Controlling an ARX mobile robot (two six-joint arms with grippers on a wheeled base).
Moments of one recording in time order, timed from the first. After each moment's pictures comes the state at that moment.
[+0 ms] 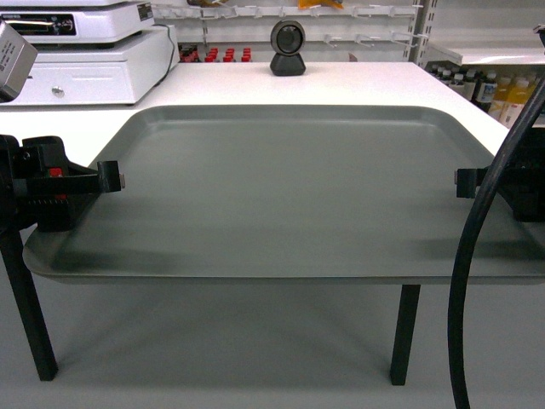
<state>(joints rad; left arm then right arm) -0.18 1.50 0.58 0.49 0.06 -0.10 0.22 1.57 0.68 0.44 0.08 0.10</state>
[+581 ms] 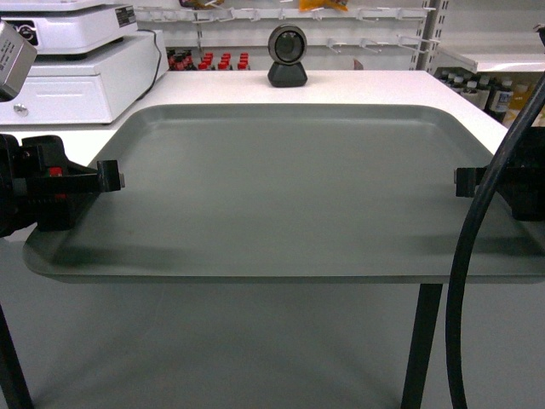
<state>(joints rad) -0.18 1.50 0.58 0.49 0.06 -0.10 0.22 1.57 0.68 0.44 0.08 0.10</state>
